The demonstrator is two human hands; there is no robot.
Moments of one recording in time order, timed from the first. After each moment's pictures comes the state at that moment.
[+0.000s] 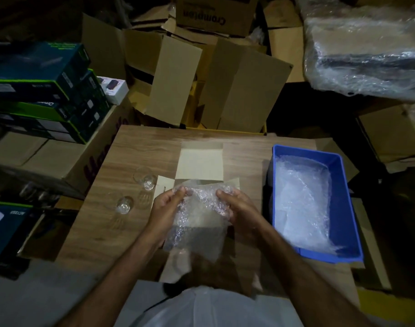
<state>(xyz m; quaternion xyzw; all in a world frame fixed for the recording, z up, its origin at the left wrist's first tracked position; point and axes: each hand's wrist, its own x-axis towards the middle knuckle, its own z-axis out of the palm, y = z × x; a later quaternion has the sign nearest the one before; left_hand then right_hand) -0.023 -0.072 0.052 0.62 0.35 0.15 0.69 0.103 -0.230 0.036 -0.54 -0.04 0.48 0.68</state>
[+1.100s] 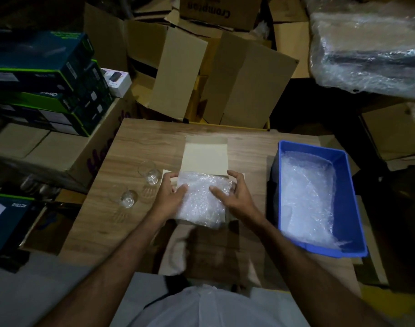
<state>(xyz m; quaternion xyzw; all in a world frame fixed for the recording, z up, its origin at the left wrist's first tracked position) -0.010 -0.033 0.017 0.68 0.38 0.10 0.62 0.103 -0.207 0.012 -0.72 -0.15 0.32 0.59</state>
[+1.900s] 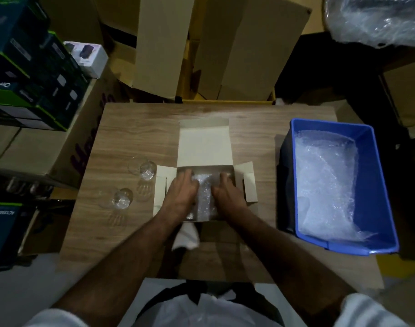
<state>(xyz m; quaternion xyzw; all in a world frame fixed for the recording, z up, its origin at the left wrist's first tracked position) 0.033 -0.012 -0.056 0.98 0.15 -0.11 0.10 0.113 -0.153 -0.067 -0.89 -0.39 0.22 0.09</state>
